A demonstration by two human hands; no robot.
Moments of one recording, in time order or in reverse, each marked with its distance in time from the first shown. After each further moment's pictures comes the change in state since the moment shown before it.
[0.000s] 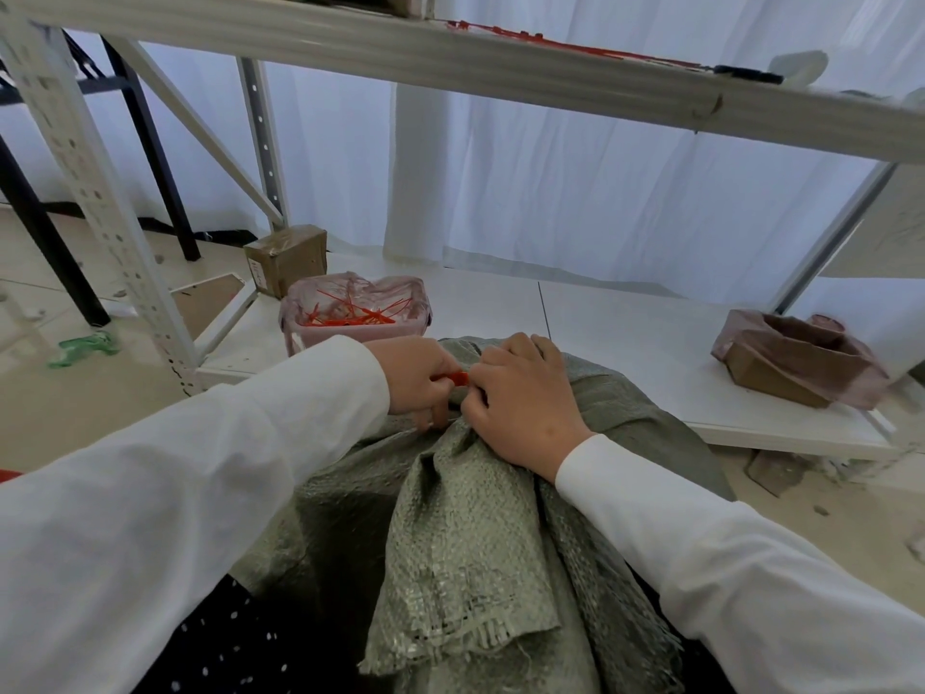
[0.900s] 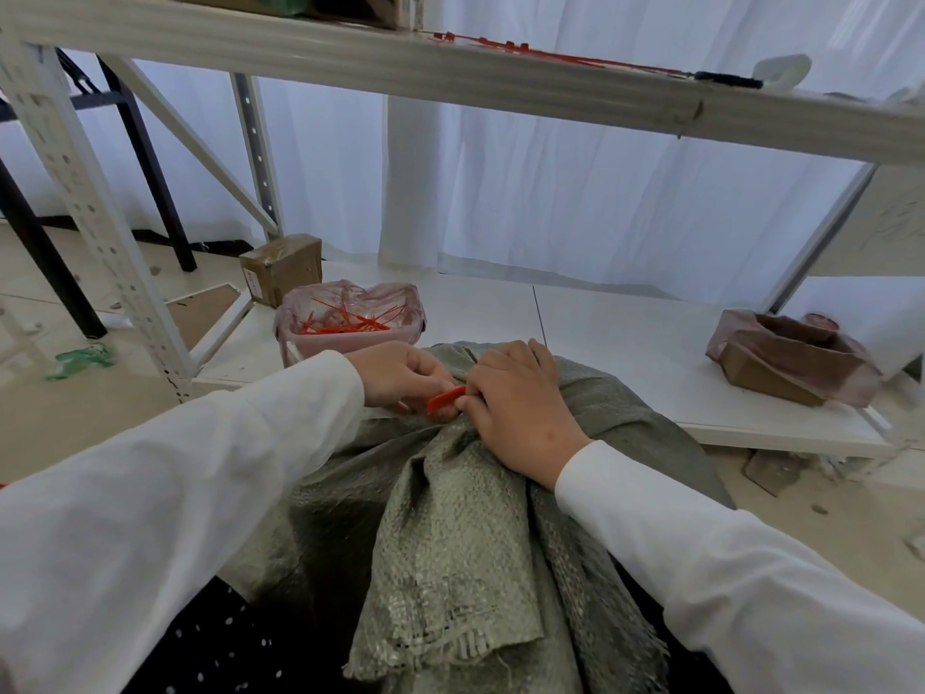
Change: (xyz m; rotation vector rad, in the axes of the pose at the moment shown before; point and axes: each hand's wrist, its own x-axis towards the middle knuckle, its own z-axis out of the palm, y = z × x) left_hand 0.005 -0.013 0.007 -0.678 -0.034 -0.109; right_hand -0.006 0.007 -0.007 0.124 -0.102 0.045
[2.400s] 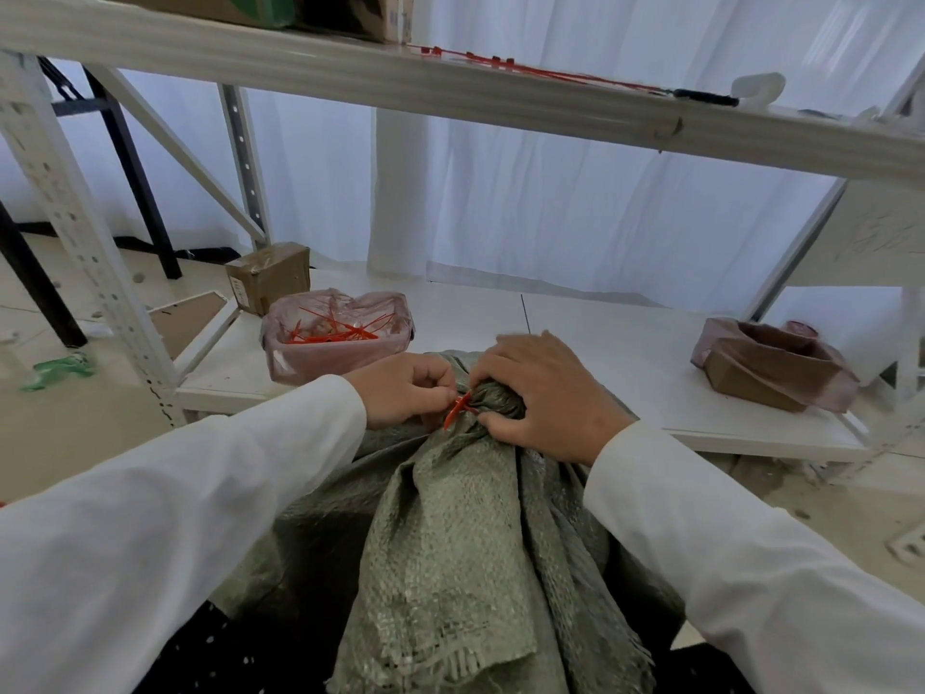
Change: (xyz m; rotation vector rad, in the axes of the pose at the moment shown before) left_hand 0.015 -0.003 0.012 0.081 0.109 0.222; right_hand -0.005 0.037 -0.031 0.037 -0.053 -0.167
